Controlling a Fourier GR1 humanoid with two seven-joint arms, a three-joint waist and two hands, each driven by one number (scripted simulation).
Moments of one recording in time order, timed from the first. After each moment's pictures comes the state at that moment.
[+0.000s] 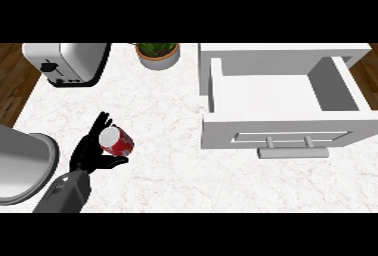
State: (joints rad) left arm -0.43 0.19 0.28 -0.44 0.15 -0.32 -0.47; right arm 0.39 -0.05 -0.75 -2.20 -0.52 0.54 0.22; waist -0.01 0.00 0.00
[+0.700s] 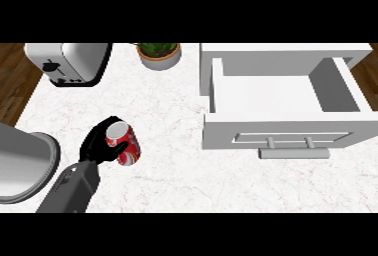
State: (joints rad) left arm -0.47 0.15 0.26 -0.49 0.21 -0.45 -0.43; right arm 0.45 -0.01 -0.76 -2.24 -0.56 0.56 0.23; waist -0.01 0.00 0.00
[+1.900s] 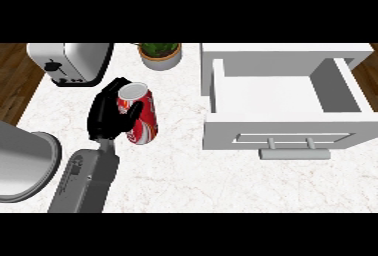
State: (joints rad) left arm -0.39 0.00 0.05 -1.28 0.30 0.10 -0.08; right arm 0.45 -0.01 -0.74 -2.29 -0.58 0.50 0.28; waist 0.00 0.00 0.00
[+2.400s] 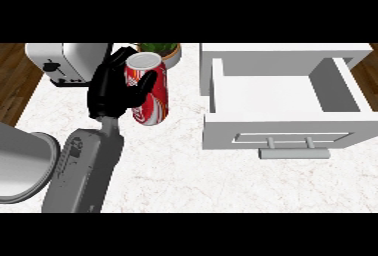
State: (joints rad) left arm -0.55 0.01 0.00 -1.41 0.24 0.24 0.12; right arm 0.46 -0.01 -0.72 -2.31 -0.58 0.48 0.28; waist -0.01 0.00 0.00
